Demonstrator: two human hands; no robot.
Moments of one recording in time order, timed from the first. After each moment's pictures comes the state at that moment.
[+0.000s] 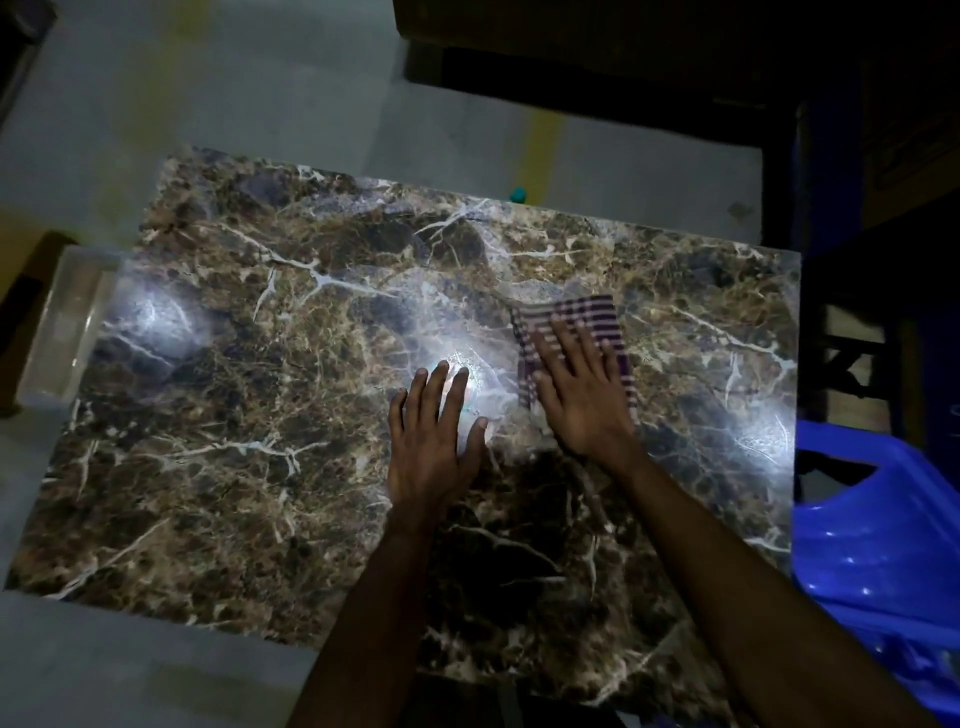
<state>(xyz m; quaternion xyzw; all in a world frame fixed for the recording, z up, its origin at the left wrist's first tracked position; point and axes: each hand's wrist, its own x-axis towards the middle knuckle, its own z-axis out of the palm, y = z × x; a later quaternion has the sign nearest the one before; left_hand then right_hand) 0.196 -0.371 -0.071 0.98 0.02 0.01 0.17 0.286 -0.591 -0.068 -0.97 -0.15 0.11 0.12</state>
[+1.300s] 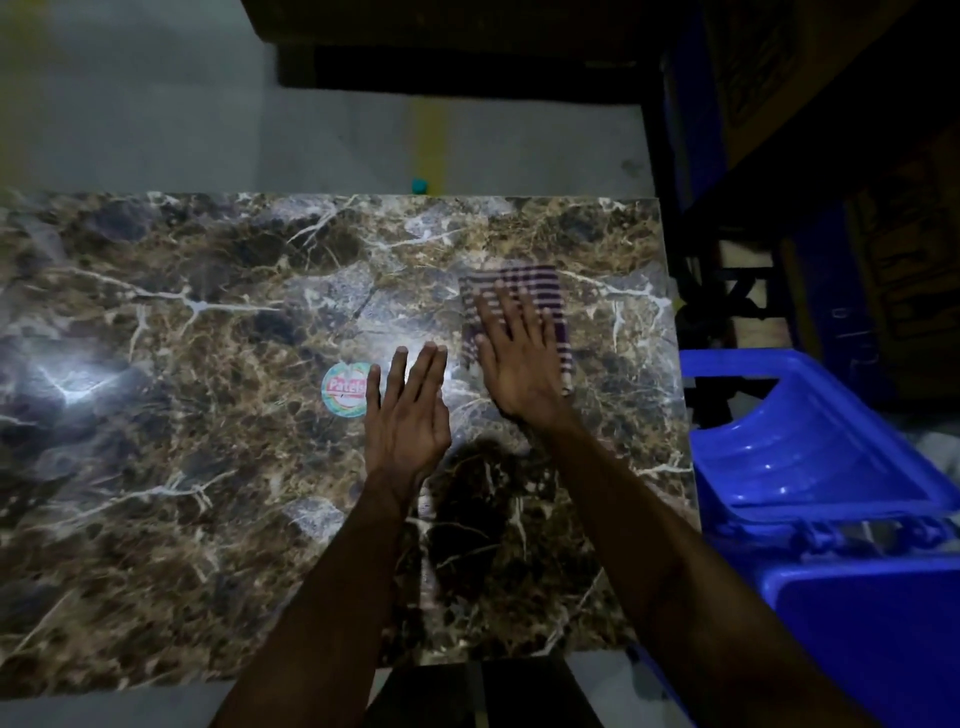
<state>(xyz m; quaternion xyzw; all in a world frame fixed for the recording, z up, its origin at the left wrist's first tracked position) 0.224 -0.438 -0.082 0.98 -0.09 0.00 0.14 0.282 -0.625 -0.068 -0.99 -0.02 0.06 0.14</state>
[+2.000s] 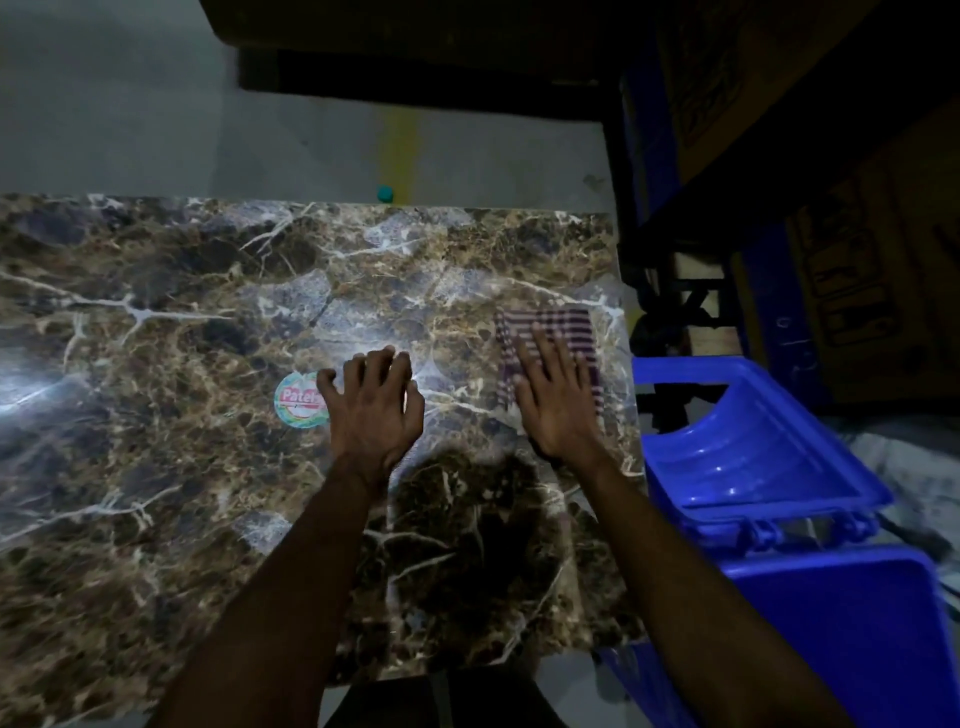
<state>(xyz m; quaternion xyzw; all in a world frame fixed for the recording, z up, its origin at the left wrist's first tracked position) 0.249 -0.458 -0.061 0.99 -0.06 -0.01 0.09 0.227 -0.721 -0.063 -0.98 0.00 0.08 0.15</state>
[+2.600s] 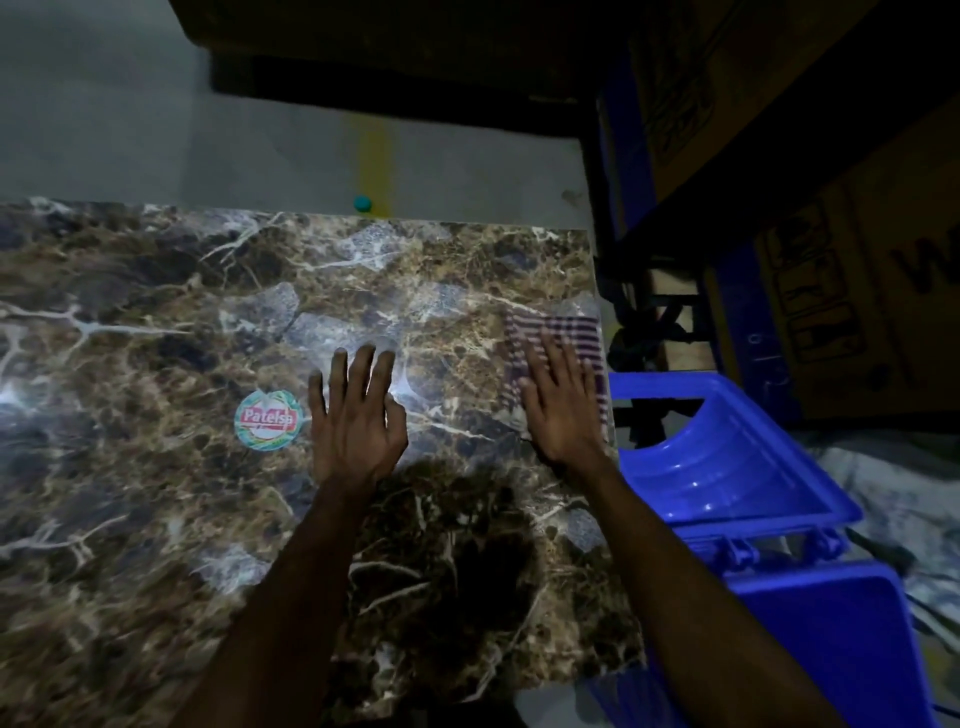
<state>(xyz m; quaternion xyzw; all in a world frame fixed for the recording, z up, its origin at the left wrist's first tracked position) 0.254 -0.477 -0.073 0.99 -0.04 0.00 0.15 0.241 -0.759 -0.072 -0.99 0.02 0.05 0.14</state>
